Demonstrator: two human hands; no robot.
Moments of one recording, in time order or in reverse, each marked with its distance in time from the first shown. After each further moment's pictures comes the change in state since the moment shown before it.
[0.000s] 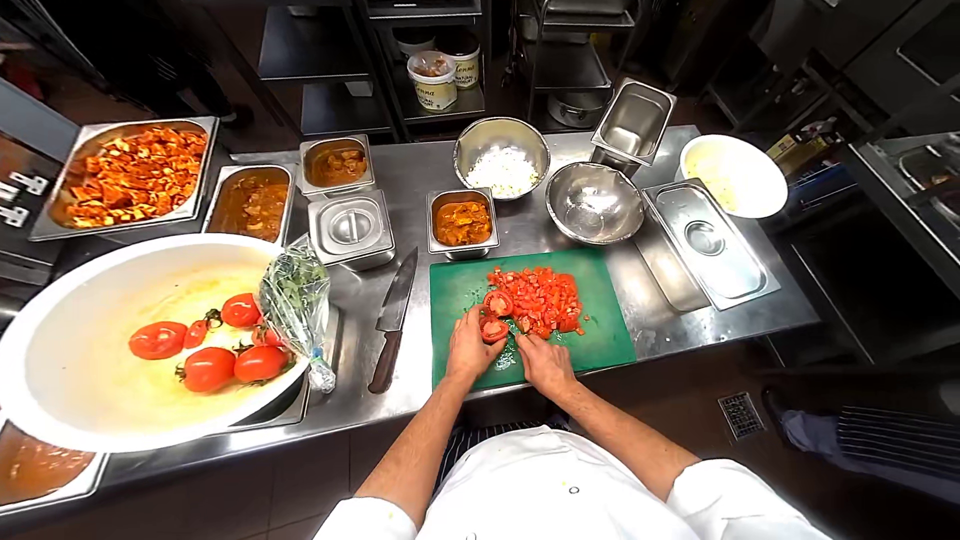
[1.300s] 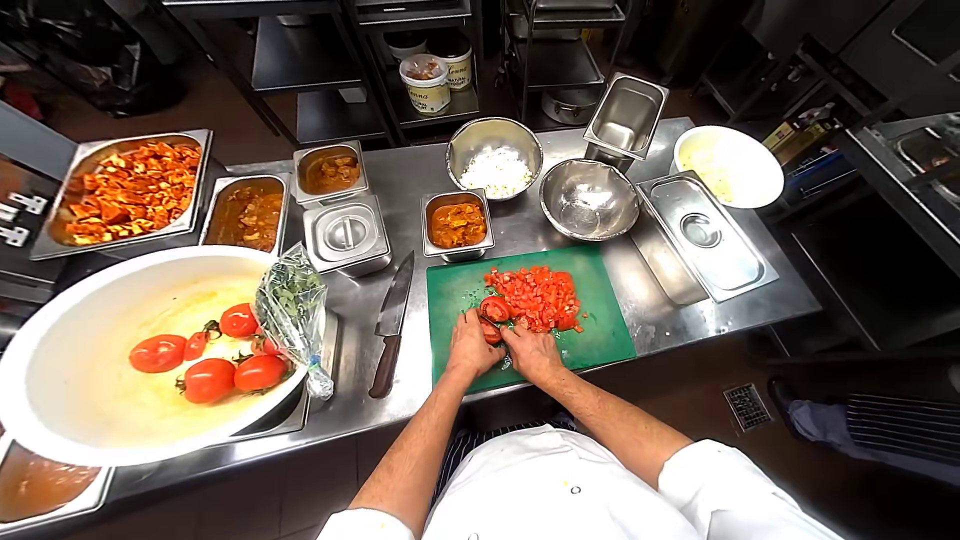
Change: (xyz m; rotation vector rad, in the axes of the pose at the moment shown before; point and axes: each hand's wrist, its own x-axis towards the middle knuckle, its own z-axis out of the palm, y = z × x) left_hand 0.005 0.023 -0.019 0.058 -0.195 -0.187; right_hand 0.024 -0.014 -0.003 -0.046 0.016 -0.099
